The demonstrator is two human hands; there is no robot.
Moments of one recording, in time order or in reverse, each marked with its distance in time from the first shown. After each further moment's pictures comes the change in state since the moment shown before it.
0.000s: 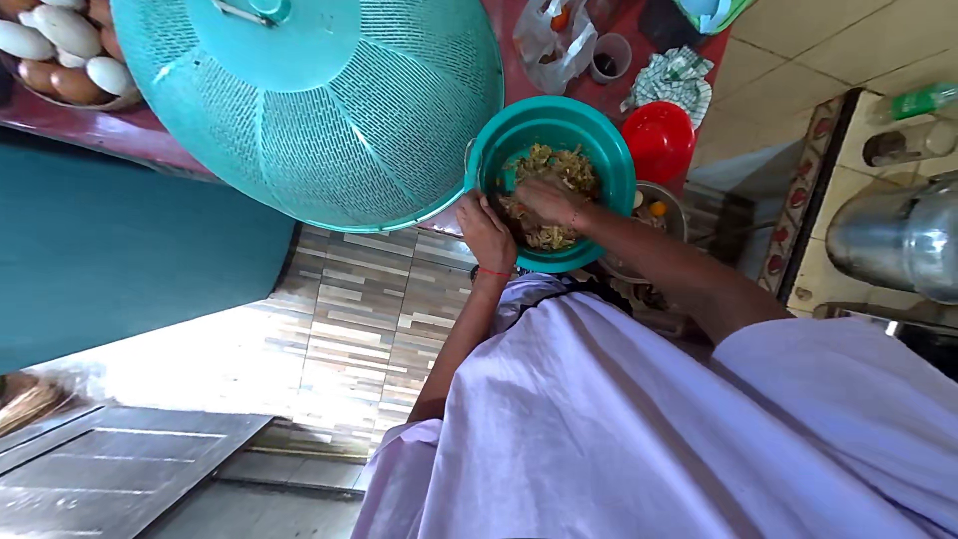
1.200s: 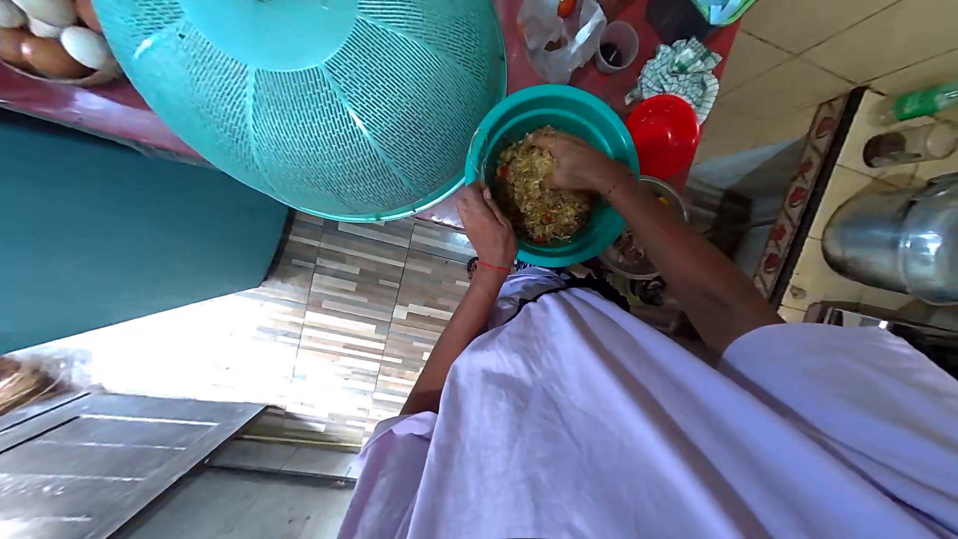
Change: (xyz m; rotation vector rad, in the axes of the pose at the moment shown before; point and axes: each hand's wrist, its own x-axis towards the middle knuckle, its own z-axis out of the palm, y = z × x) left_hand -0.002 -0.001 -0.003 -0.025 -0.034 -0.009; right_hand -0.009 0.042 -0.026 0.319 0.137 0.214
